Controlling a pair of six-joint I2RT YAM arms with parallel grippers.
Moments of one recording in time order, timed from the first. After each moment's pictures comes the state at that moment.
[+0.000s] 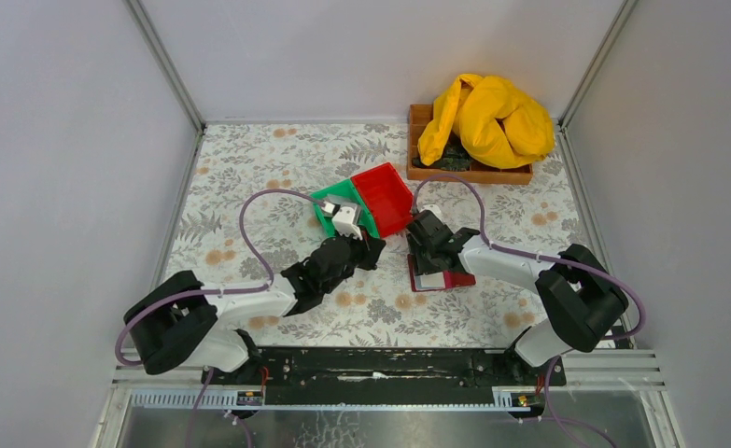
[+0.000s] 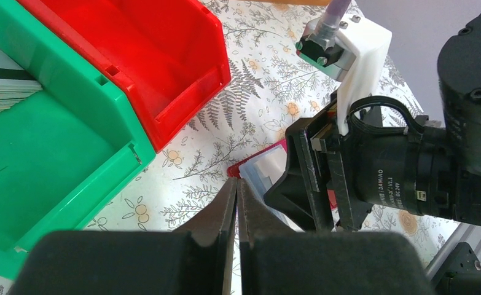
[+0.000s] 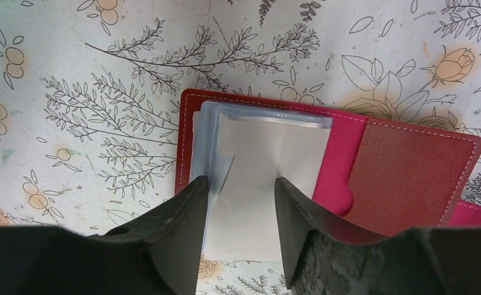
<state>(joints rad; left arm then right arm) -0.93 1.37 0.52 0.59 -0.29 -0.57 0.73 1.53 0.82 -0.38 0.23 0.45</state>
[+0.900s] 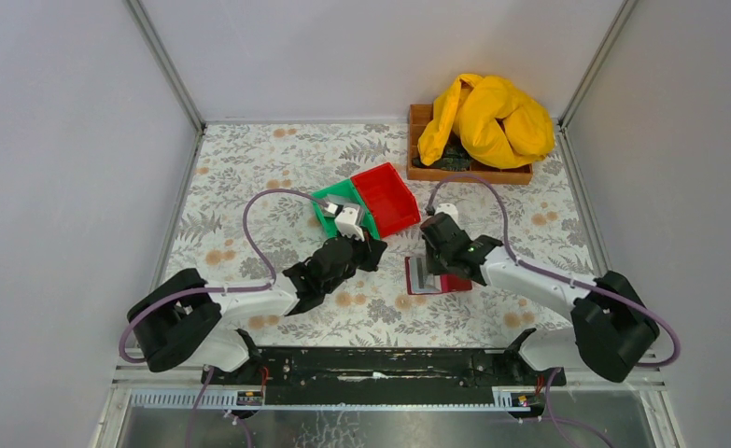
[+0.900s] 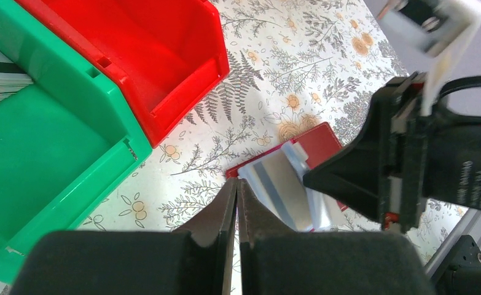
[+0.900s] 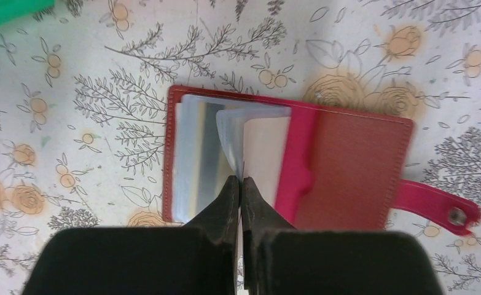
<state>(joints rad) -0.93 1.39 0.52 0.59 -0.28 -0.56 0.73 1.37 0.74 -0.40 0.25 0.51</state>
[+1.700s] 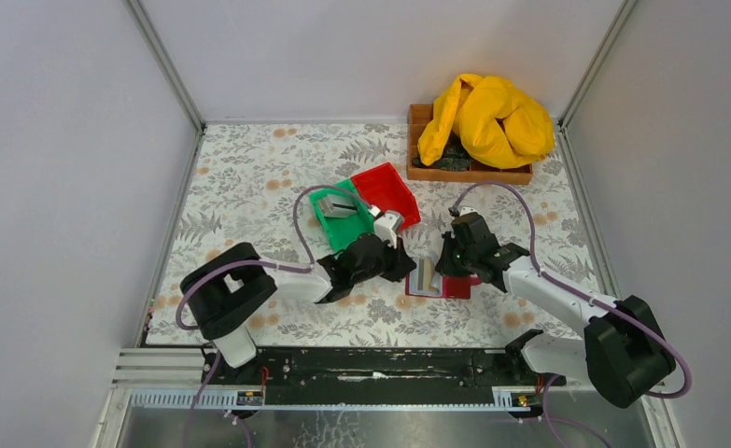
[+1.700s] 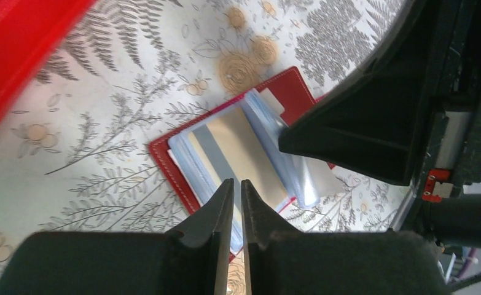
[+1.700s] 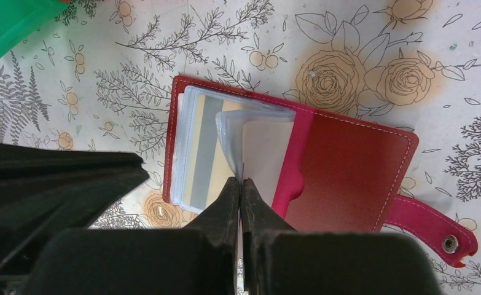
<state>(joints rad) -0.95 1.69 0.69 0.59 0.00 -0.59 0.54 1.20 0.60 -0.32 -0.01 0.54</state>
